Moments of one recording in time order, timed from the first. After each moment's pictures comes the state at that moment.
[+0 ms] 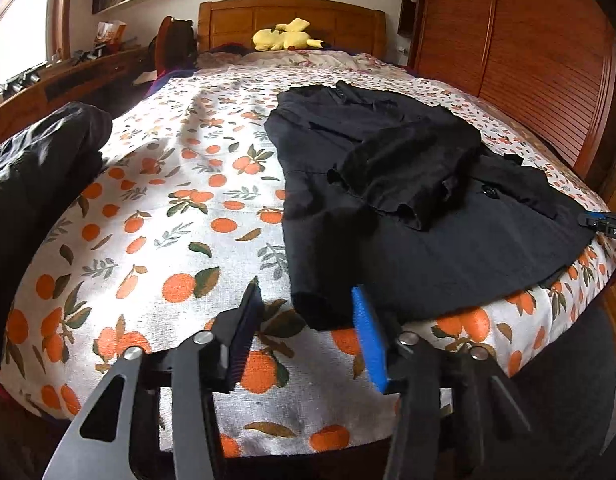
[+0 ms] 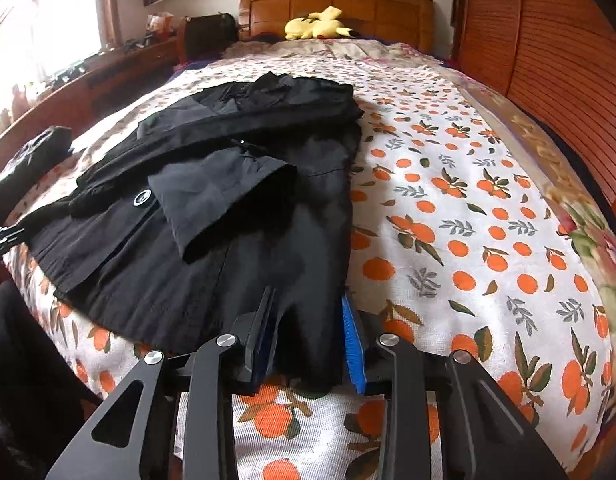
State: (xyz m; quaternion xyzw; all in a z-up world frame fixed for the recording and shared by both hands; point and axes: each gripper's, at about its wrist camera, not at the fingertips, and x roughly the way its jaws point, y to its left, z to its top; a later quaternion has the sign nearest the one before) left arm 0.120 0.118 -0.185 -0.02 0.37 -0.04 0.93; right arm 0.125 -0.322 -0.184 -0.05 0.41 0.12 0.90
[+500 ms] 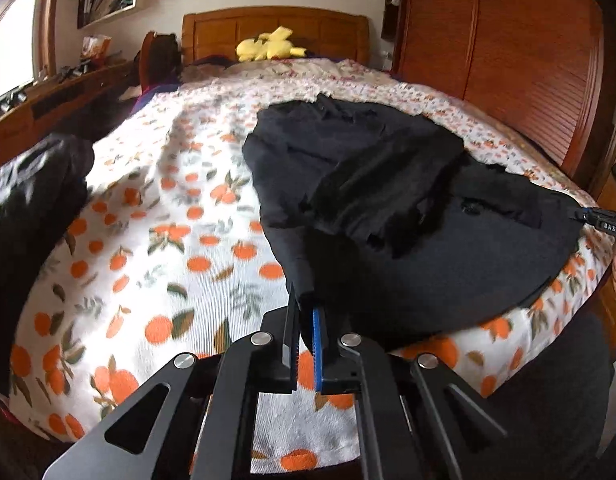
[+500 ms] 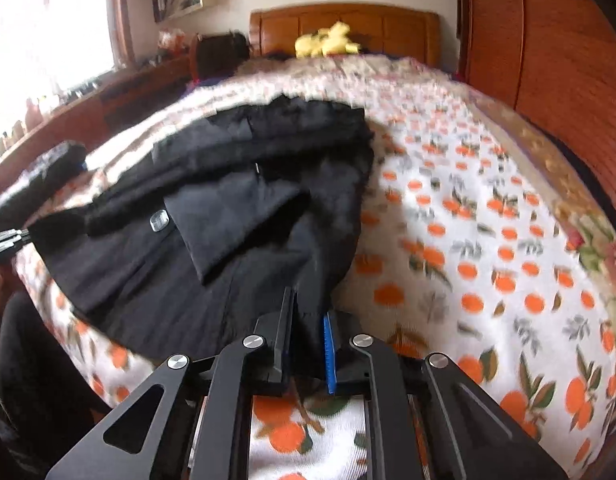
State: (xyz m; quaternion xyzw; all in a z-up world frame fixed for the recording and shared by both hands) left arm 0.129 0.099 -0.159 0.00 0.36 -0.07 0.93; right arm 0.125 -0.321 -0.159 -0.02 0.35 0.15 0.92
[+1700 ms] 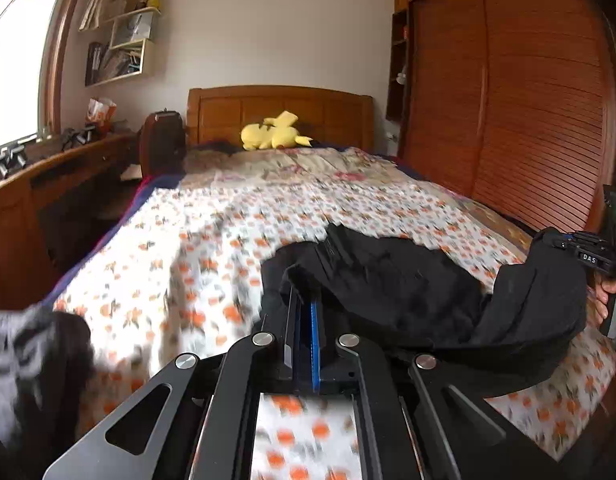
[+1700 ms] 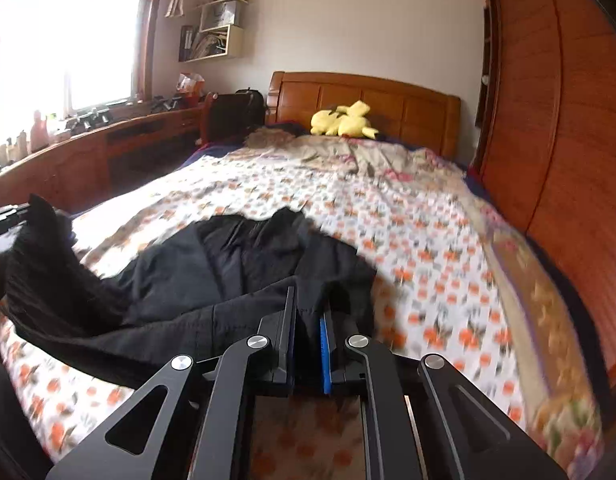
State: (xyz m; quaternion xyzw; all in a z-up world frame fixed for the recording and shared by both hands) left arm 0.284 0.106 -0.014 -0.01 0.23 -0.05 0.97; right arm 0.295 -0.267 -0.035 -0.09 0.25 0.16 0.95
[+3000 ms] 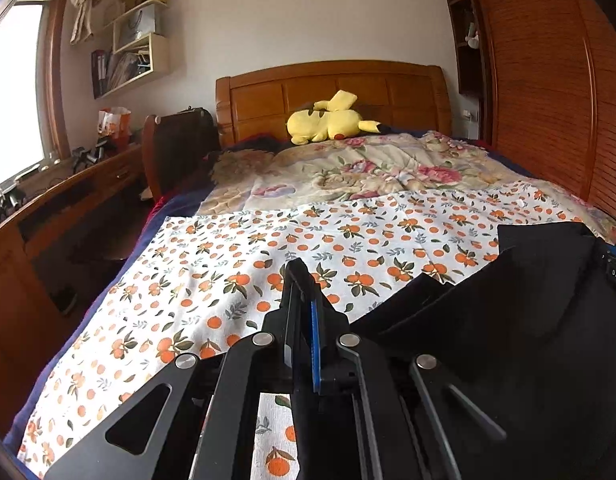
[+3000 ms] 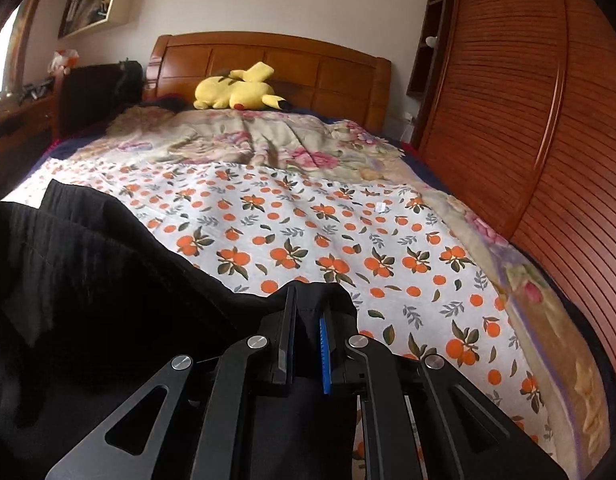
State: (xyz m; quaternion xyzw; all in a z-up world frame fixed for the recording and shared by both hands) left arm 0.688 0.121 -0.060 0.04 0.25 0.06 0.96; right arm 0.684 -0.239 -0.133 -0.09 0.29 -0.04 0.95
